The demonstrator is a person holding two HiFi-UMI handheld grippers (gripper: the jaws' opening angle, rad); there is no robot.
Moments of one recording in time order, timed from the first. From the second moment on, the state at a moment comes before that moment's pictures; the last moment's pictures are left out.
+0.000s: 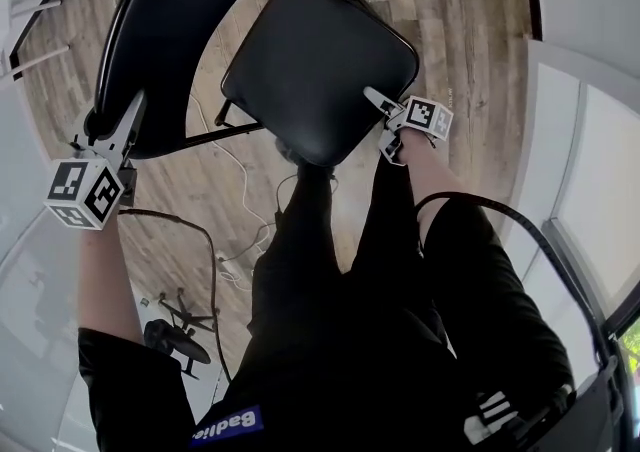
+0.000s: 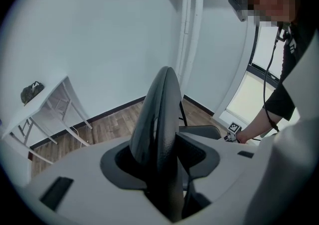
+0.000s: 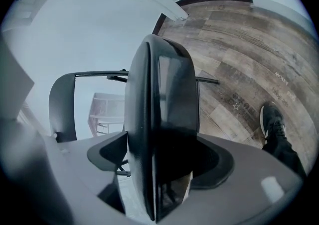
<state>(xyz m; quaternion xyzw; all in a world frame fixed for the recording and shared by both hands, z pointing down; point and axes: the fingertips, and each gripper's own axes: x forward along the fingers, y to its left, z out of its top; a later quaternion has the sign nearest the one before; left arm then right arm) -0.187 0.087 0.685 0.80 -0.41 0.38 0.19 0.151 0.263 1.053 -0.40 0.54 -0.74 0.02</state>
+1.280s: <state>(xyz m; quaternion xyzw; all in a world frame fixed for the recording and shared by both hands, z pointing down) -0.157 0.142 0.606 0.79 -0.43 0.41 0.15 0.112 0.234 0.930 -0.43 0.53 -0.73 -0.01</state>
